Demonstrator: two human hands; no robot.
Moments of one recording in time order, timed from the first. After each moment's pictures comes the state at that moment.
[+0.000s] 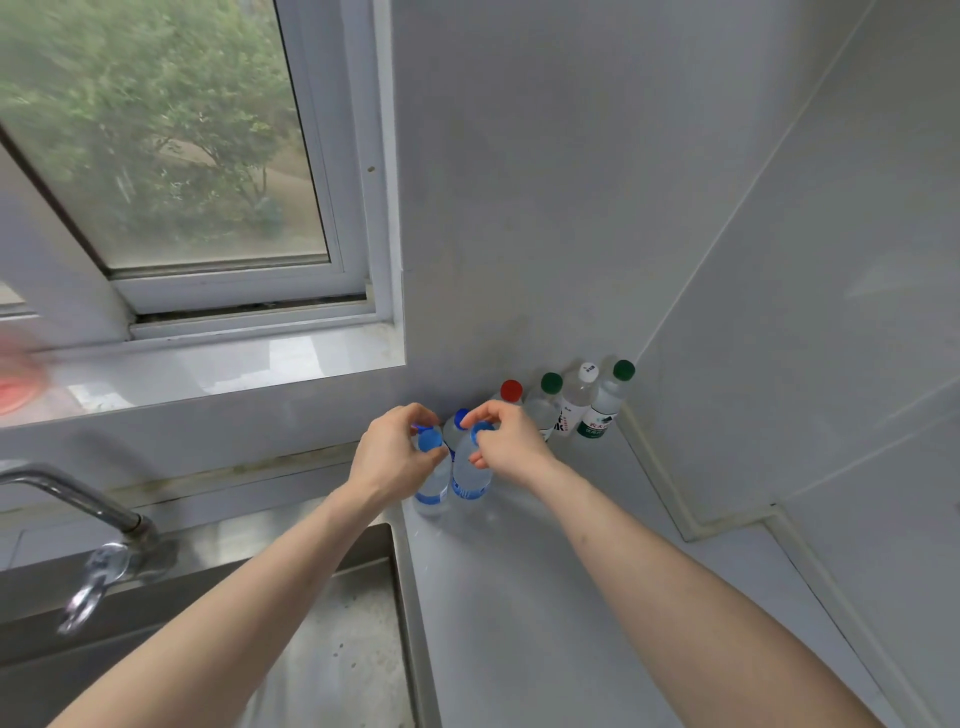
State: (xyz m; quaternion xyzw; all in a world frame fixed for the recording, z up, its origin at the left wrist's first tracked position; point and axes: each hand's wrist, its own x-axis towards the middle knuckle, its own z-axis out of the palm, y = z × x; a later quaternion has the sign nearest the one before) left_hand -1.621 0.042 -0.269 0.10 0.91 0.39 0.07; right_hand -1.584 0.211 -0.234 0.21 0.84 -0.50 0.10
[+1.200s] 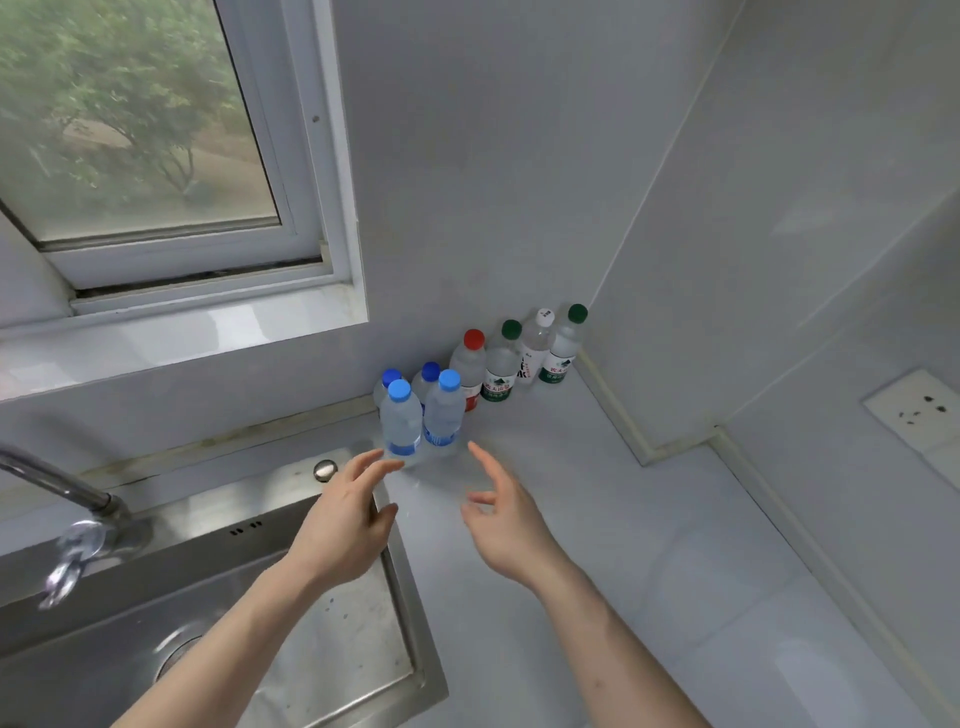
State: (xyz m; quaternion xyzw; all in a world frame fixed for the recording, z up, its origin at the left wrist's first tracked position) left_hand -1.510 -0.028 -0.294 0.23 0.92 0.30 0.15; right_hand -1.417 0.175 -0.253 0.23 0.82 -0.52 0.09
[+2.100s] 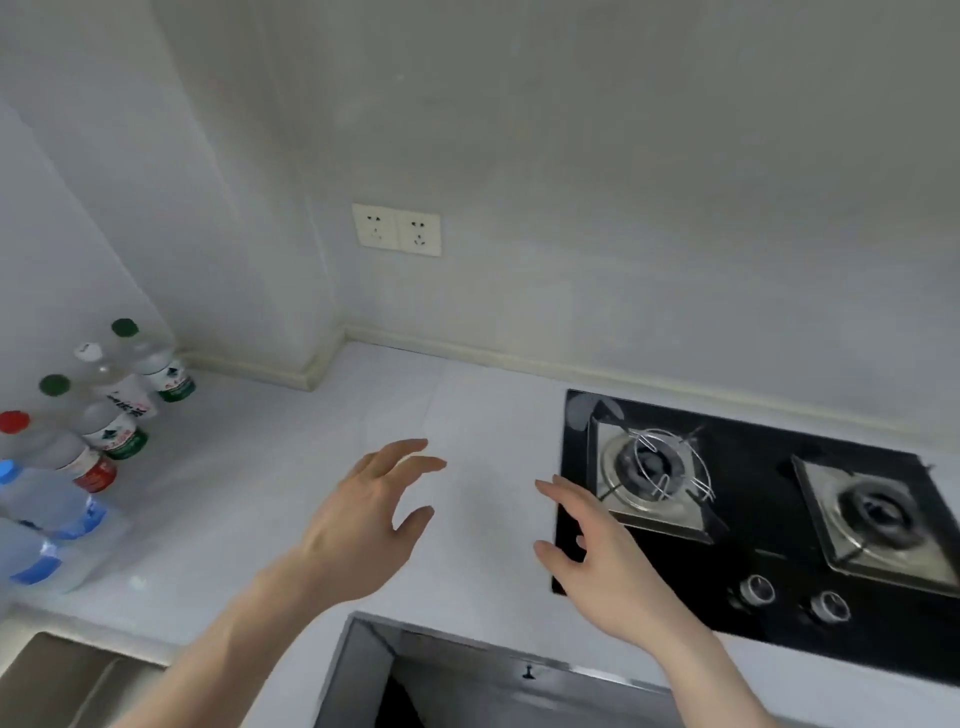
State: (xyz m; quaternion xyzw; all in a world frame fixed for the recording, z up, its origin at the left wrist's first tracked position) left_hand -1.202 0.136 -0.177 0.71 0.65 0.18 0.19; right_hand -0.917 0.165 -0.196 0.55 0.71 -0.41 -0.15
